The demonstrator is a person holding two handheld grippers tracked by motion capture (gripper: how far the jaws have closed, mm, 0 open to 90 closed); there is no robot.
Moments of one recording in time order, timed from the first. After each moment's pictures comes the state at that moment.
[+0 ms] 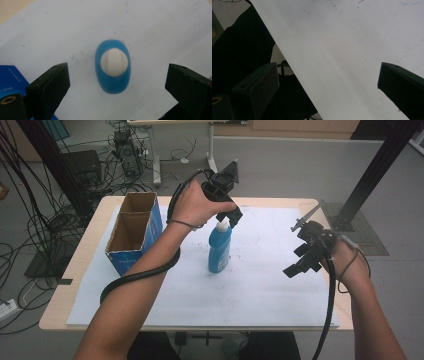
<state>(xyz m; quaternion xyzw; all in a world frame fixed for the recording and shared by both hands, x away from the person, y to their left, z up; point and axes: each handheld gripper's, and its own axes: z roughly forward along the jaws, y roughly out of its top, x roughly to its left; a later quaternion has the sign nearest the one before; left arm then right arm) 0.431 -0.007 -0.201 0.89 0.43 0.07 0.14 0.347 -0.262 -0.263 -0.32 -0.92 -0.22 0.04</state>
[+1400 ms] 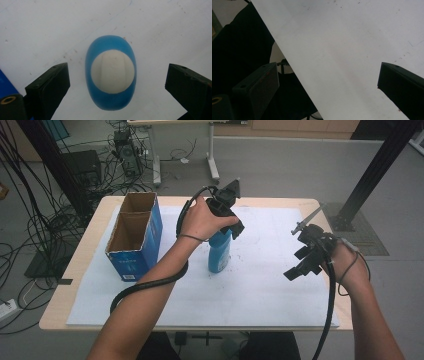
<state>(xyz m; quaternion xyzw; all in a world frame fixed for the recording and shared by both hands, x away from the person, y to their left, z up) 0.437 -0.018 -0.246 0.89 0.44 0.07 0.13 0.345 -0.265 -0.271 -0.32 -0.92 -0.22 0.04</state>
